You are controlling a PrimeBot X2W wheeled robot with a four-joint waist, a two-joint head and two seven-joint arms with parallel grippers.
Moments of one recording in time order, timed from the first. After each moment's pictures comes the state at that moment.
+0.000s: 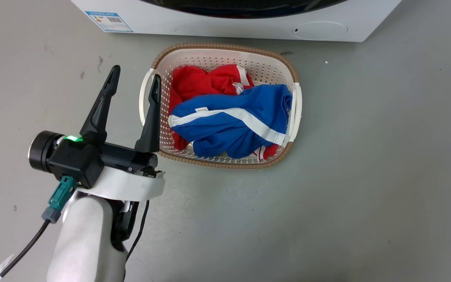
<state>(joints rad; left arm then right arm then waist) -0.36 0.11 -0.11 -0.02 -0.13 -0.13 -0.26 -1.55 -0.41 0.60 1.10 1.99 0.13 0.40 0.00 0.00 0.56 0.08</state>
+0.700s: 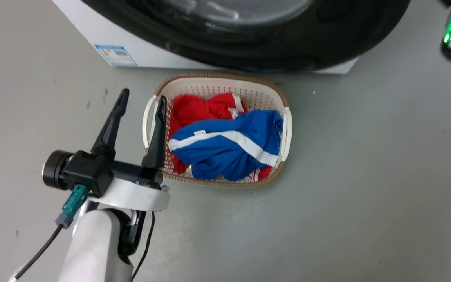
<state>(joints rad) -0.33 0.09 -0.11 0.04 -0.13 -0.13 -0.26 -1.33 -0.46 0.65 0.95 2.03 0.13 0.51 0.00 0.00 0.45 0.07</state>
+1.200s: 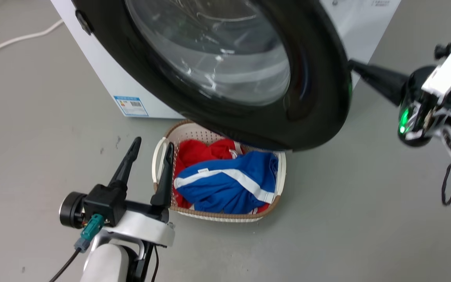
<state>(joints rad) -0.20 0.07 -0.11 0.11 -0.13 -0.13 -0.26 -0.99 -0.52 0.72 0.70 2.12 0.13 0.51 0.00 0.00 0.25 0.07</state>
